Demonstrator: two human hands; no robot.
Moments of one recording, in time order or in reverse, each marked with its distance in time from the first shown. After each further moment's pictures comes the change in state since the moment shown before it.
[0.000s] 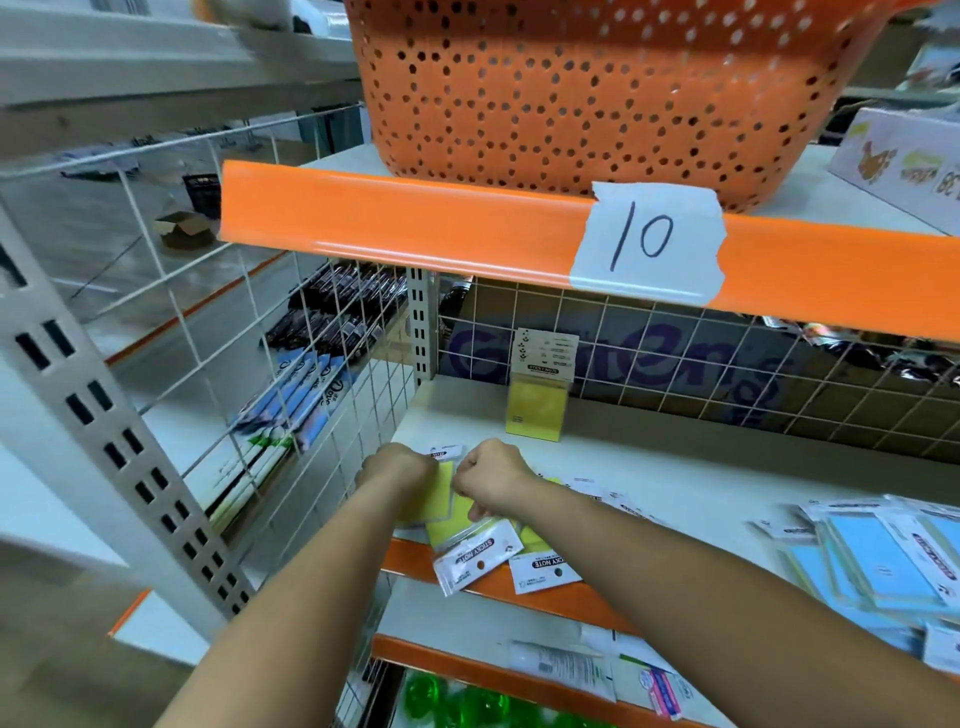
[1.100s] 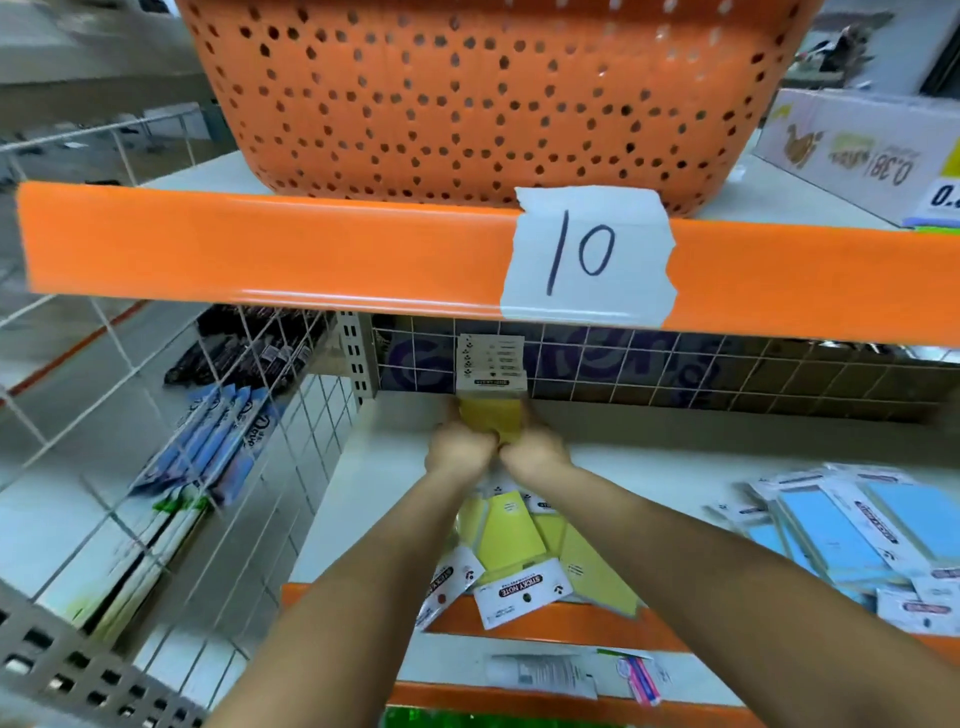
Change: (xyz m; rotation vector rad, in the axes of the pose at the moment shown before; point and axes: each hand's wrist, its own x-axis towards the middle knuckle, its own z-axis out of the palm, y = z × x) left_hand -0.017 0.099 0.065 -0.201 -0.152 0.405; right_hand 0.044 0.059 -0.062 -0.073 0.362 0.156
